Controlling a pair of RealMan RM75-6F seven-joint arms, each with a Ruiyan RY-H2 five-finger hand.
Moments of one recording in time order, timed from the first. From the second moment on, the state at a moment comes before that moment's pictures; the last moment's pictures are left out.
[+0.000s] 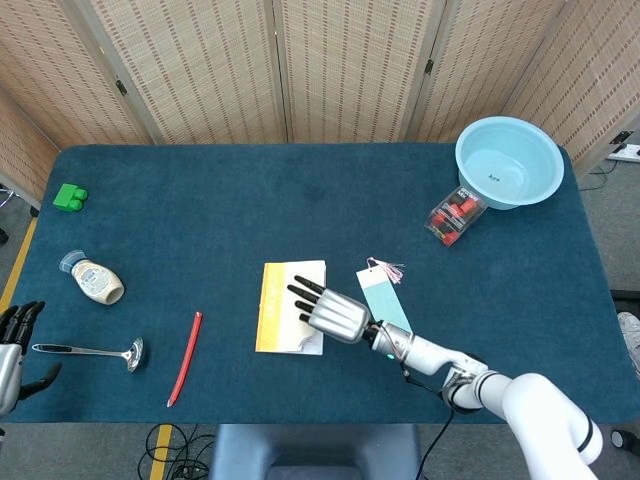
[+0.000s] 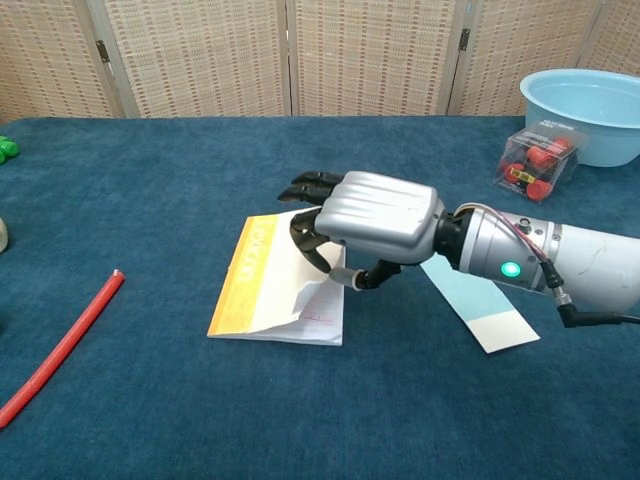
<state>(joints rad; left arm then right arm) -0.06 -1.10 -0.05 -1.62 1.44 1.50 0.12 0.93 -1.87 -0.06 -0.74 -1.86 1.18 0.07</state>
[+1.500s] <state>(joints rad) -0.08 -1.12 -0.05 -1.61 1.47 1.49 0.11 0.81 -1.60 -0.05 -1.18 -1.87 1.33 -0.17</state>
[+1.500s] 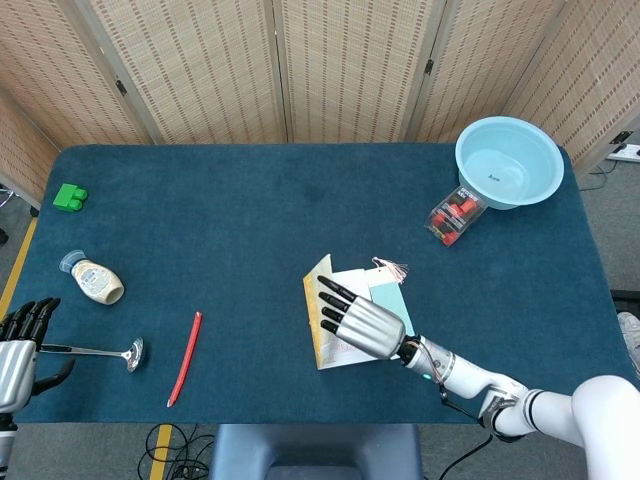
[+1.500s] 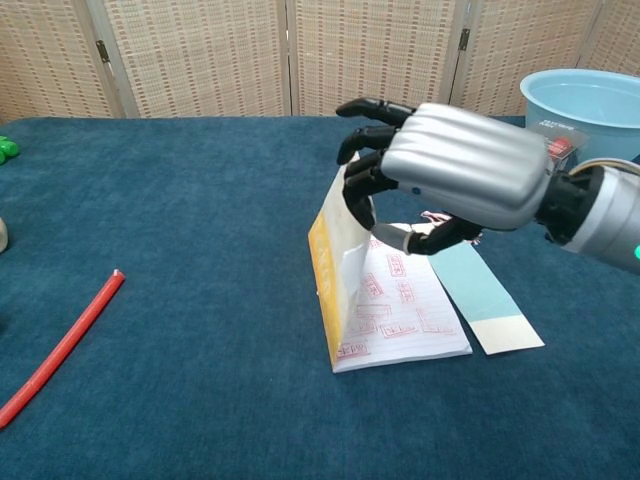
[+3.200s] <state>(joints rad) -0.04 -1.12 -0.03 -1.57 1.46 1.50 0.05 1.15 -1.80 0.14 -1.01 -1.72 0.98 -0.17</state>
